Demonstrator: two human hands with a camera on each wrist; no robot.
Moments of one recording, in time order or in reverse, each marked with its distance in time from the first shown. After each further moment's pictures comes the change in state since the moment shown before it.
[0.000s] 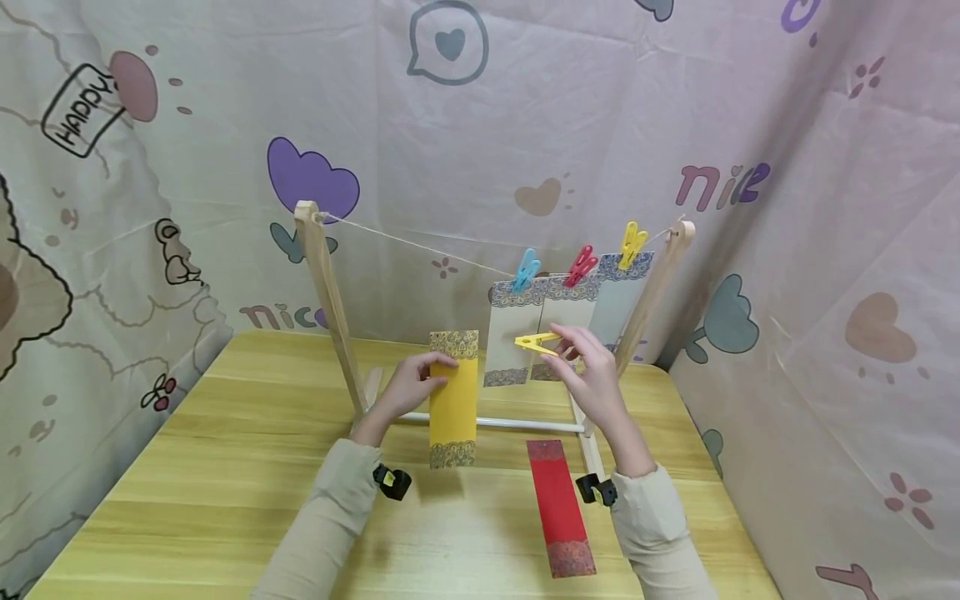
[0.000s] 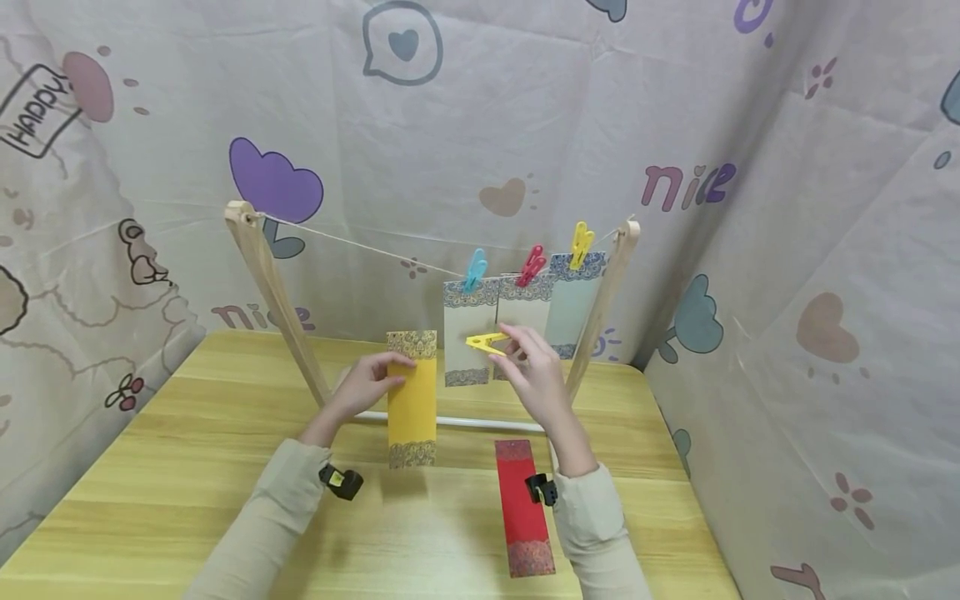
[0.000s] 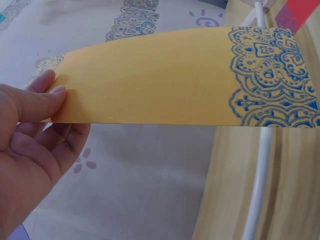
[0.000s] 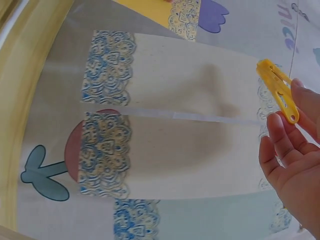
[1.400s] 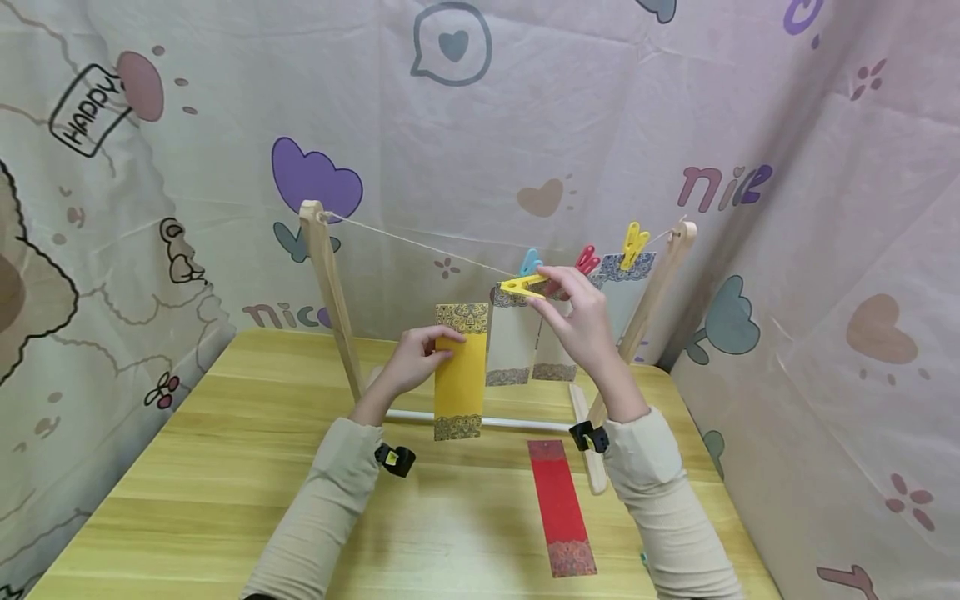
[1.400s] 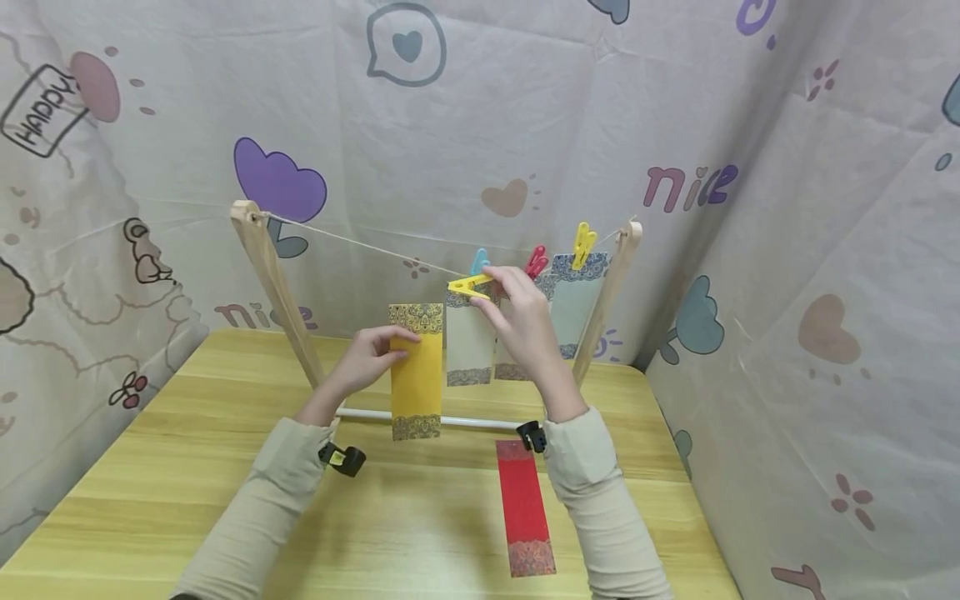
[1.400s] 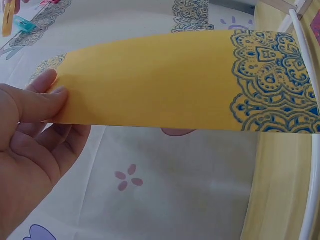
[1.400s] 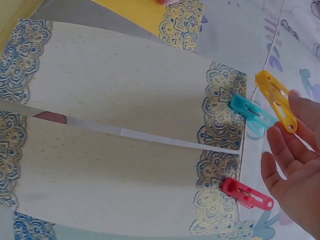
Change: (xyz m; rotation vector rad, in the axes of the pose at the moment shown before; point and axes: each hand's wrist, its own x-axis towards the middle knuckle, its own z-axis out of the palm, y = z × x) left_hand 0.017 0.031 -0.013 0.034 0.026 0.183; right_hand 0.071 -0.024 -0.001 -0.109 0.011 -0.067
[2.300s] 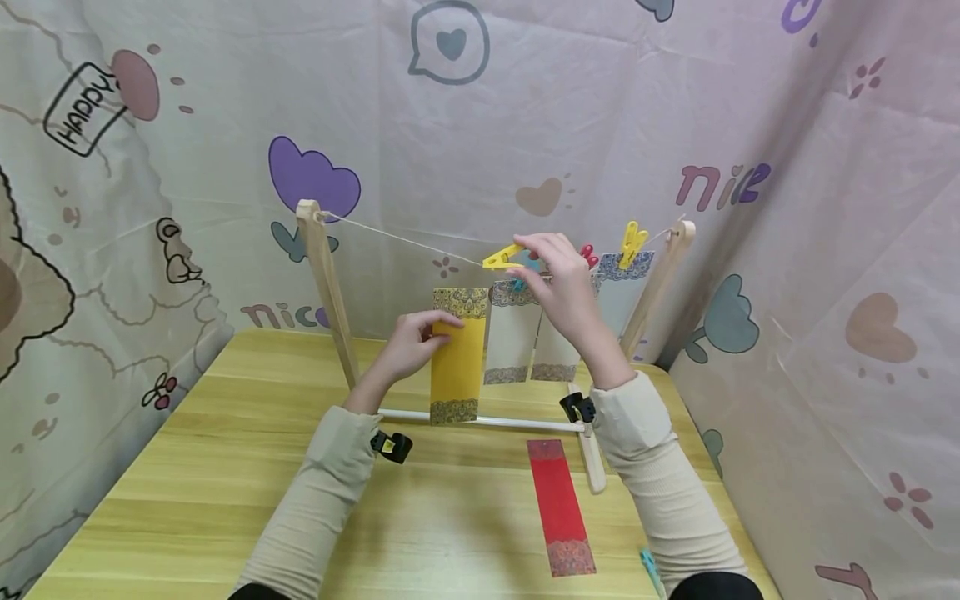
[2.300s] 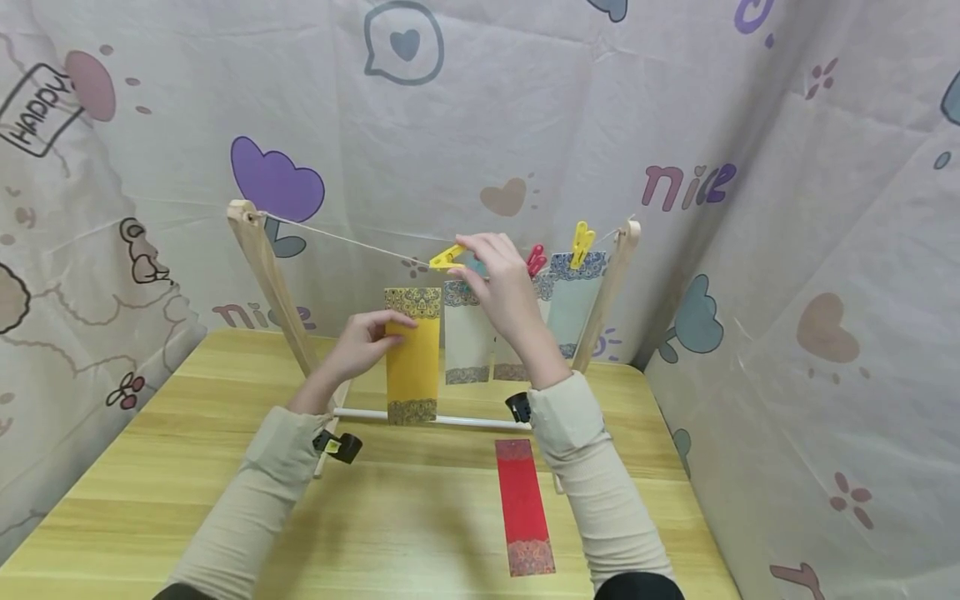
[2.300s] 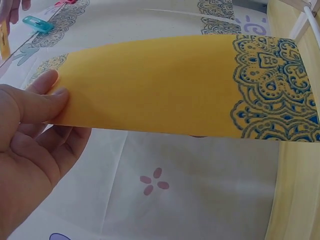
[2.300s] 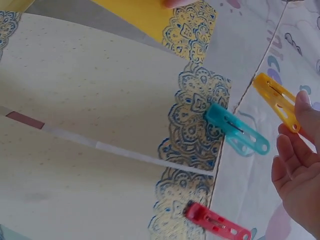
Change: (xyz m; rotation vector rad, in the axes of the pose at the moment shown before) left_hand 0.011 0.019 -0.011 0.052 0.016 0.077; right_hand 0.038 -0.009 0.005 -0.027 -0.015 -0.106
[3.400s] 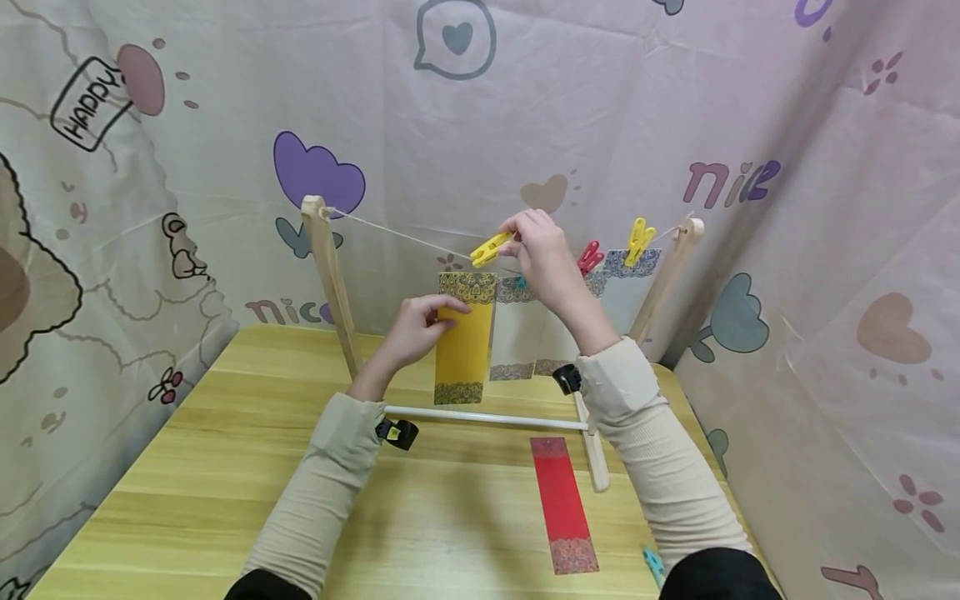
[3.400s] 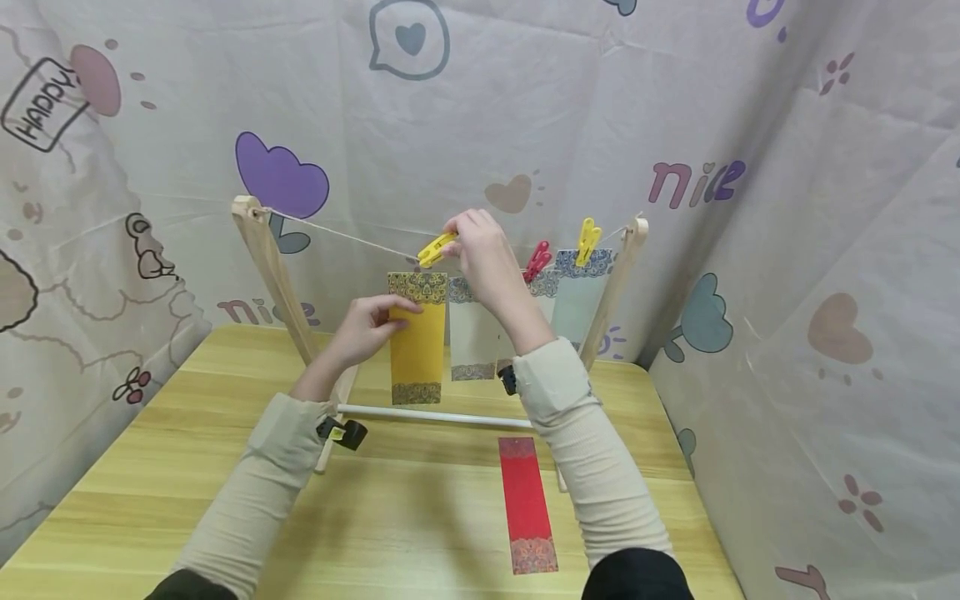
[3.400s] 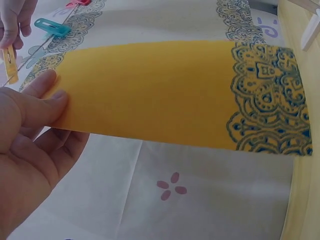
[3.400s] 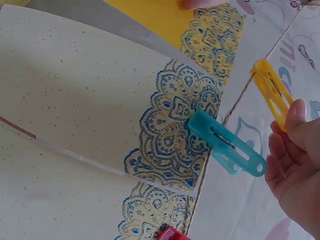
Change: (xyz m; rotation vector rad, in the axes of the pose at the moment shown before) left_hand 0.003 0.047 -0.009 0.056 0.031 0.065; right_hand 0.033 -0.004 0.013 -0.097 -0.209 0.121
